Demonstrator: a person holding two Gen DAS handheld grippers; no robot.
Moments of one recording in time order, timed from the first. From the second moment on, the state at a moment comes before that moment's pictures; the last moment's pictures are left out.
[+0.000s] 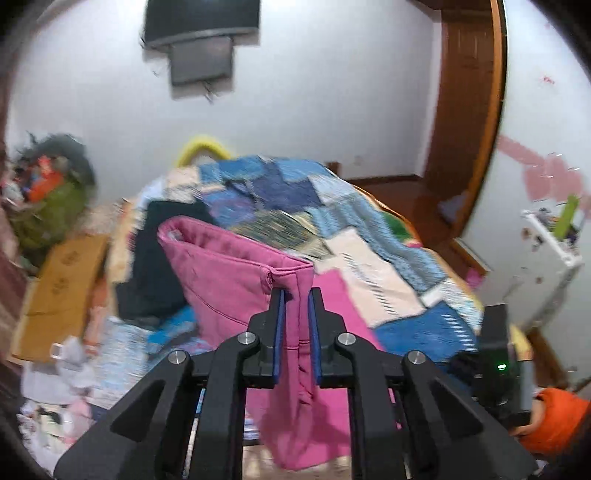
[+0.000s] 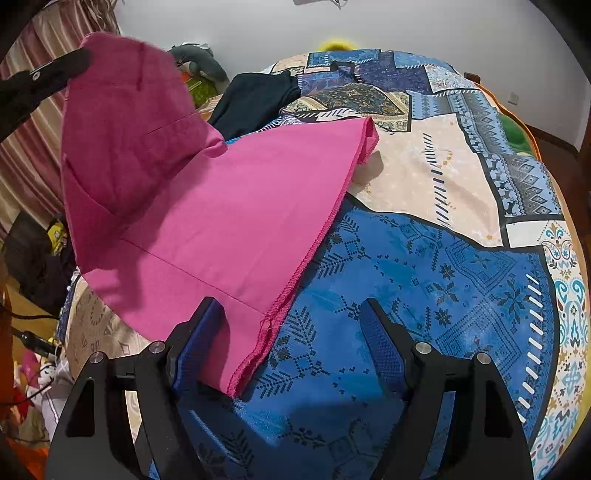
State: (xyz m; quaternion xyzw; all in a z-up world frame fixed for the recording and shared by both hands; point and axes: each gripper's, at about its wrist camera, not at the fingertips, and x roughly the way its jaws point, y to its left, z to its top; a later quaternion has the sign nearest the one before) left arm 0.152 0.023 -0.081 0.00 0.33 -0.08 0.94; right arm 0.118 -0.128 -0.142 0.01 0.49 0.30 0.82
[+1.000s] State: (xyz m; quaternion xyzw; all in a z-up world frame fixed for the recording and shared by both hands) left arm 0.197 0.034 -0.121 0.00 0.44 -0.11 0.89; right arm 0.125 -0.135 -0.141 0.02 0.49 0.29 0.82
